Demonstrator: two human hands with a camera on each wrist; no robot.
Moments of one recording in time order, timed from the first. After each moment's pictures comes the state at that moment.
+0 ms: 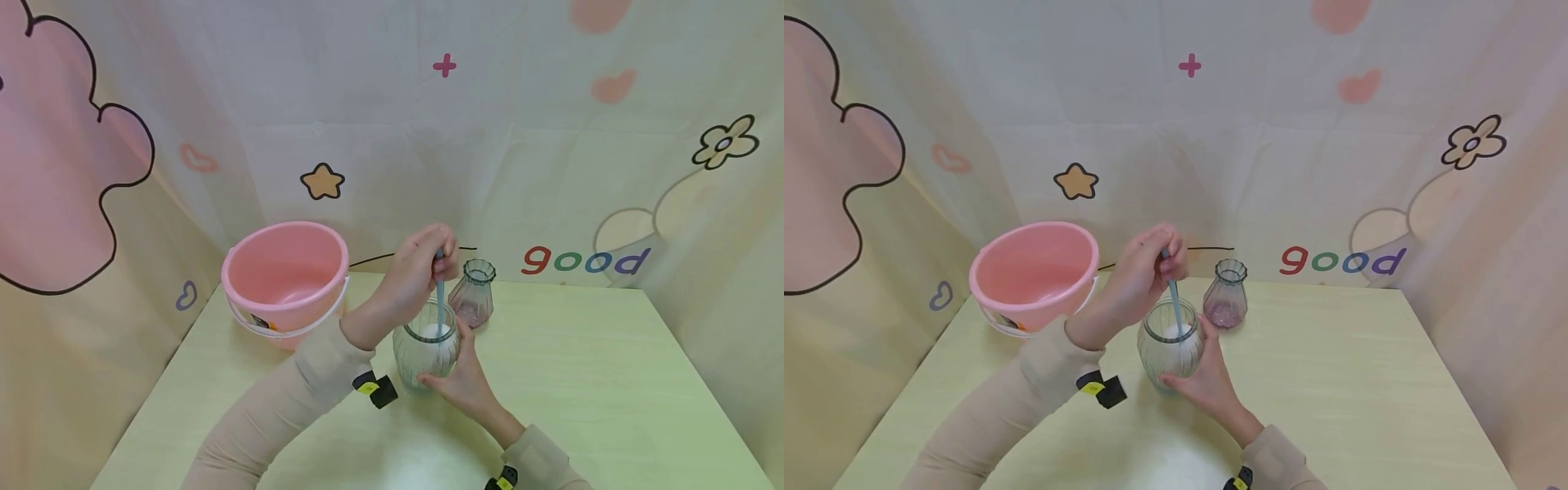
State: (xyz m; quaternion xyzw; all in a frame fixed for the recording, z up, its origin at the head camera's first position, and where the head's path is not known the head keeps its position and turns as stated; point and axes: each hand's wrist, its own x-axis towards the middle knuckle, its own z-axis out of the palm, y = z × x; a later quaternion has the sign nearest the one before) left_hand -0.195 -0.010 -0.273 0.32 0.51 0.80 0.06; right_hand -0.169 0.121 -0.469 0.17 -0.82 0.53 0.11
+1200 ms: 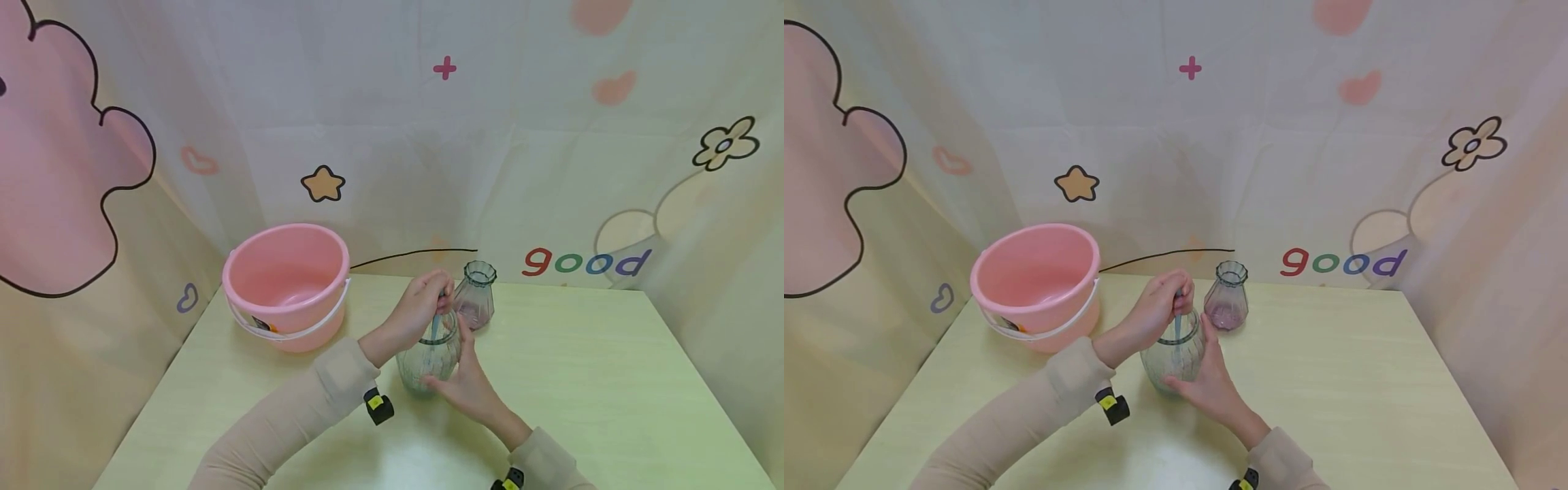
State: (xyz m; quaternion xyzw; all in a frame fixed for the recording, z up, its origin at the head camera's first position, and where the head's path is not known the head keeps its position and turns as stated) left_hand -0.216 -0.004 -0.351 0.24 0.64 0.73 0.10; right_hand -0.168 0.129 -0.470 0.17 -0.84 0.52 0.06
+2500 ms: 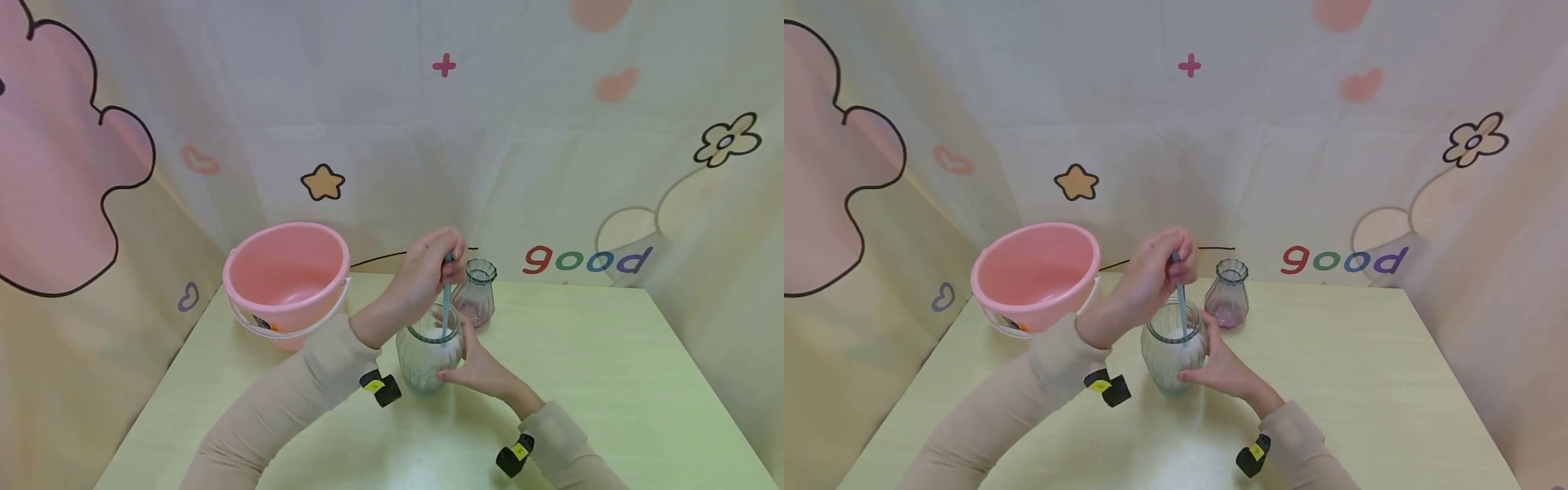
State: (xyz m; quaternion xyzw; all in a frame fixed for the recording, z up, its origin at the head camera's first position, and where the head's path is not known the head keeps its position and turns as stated) left_hand -0.200 -0.003 -0.277 0.30 0.54 0.78 0.09; right_hand -0.199 0.157 -0.462 0.25 -0.76 0.59 -0.10
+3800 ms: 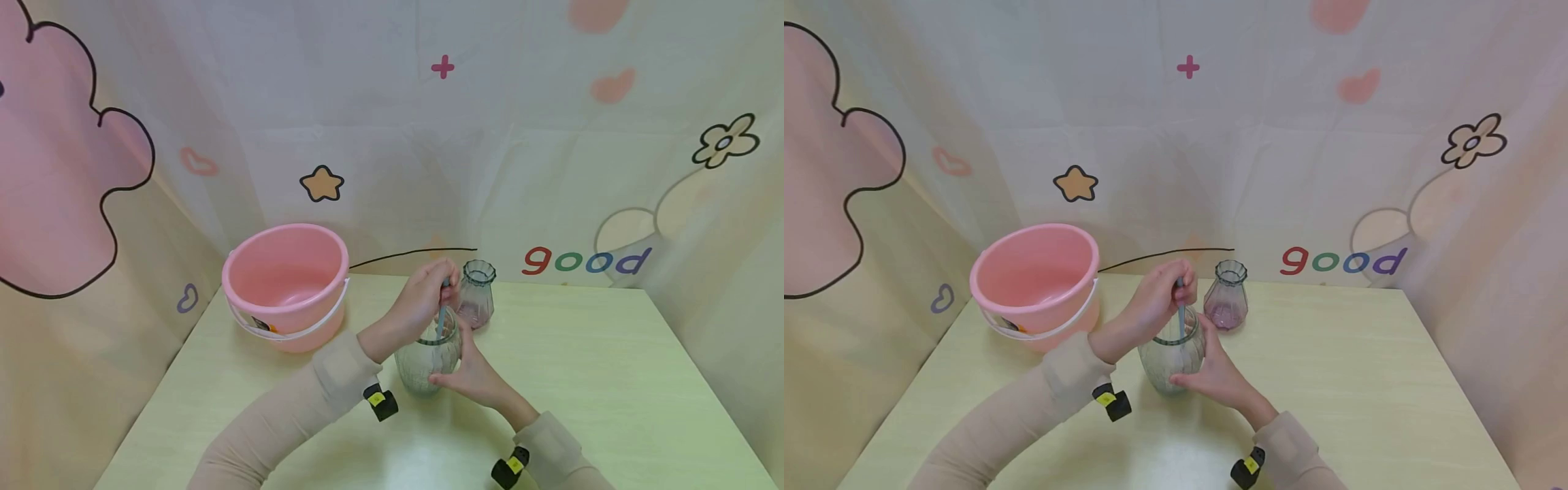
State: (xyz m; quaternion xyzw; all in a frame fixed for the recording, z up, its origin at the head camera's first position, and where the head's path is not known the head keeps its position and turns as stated) left_hand -0.208 -0.001 -0.323 0.26 0.61 0.74 0.11; right_hand -0.185 0.146 -0.464 0.21 -0.81 0.55 -0.04
